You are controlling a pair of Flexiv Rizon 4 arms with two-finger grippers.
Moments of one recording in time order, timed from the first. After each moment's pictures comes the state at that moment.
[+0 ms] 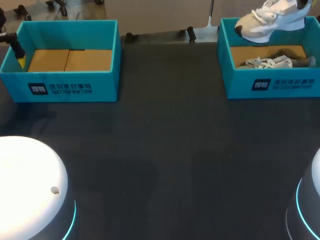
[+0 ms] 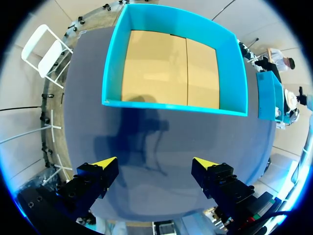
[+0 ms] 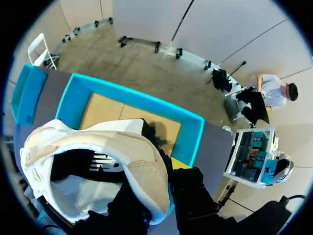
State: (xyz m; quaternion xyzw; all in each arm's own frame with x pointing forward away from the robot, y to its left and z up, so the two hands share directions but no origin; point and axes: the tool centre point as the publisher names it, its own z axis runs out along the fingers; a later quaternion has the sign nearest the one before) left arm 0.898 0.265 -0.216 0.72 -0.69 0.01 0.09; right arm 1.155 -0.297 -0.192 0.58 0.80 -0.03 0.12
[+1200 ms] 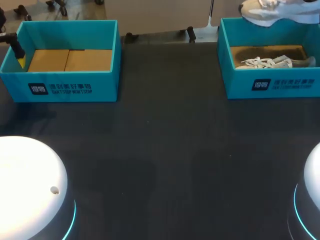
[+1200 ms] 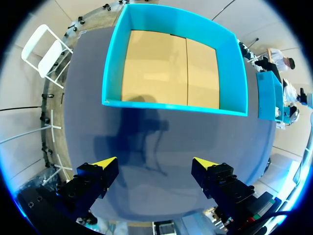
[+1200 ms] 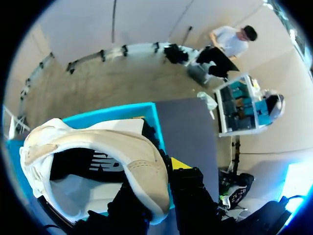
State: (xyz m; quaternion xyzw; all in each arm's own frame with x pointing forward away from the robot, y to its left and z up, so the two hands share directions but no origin) left arm 0.898 0.265 -0.216 0.72 -0.69 0.01 0.09; right arm 1.151 -0.349 -0.176 0.77 0.61 -0.08 0.17
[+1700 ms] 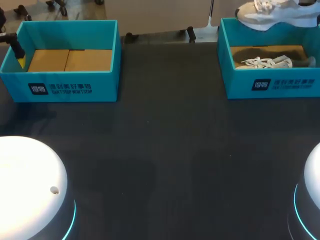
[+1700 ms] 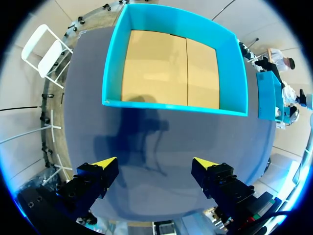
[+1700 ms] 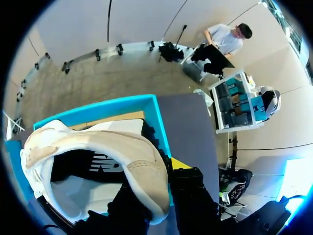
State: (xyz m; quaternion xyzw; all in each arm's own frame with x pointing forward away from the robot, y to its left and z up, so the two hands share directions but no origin) left arm 0.898 0.265 -0.216 0.72 -0.69 0.01 0.09; right arm 1.134 -0.338 -0.187 0.77 0.61 -0.09 0.17
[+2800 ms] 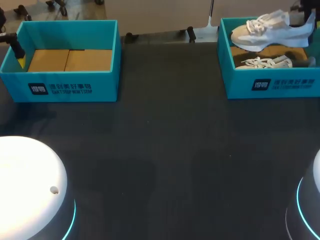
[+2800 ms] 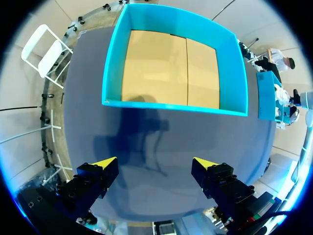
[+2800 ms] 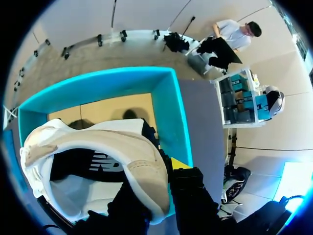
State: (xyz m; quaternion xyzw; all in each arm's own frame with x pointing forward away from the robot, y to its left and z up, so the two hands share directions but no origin) left arm 0.898 0.265 -0.216 0.72 -0.69 0.01 0.09; right arm 1.119 -0.326 -0.253 0.76 0.62 -0.13 0.15
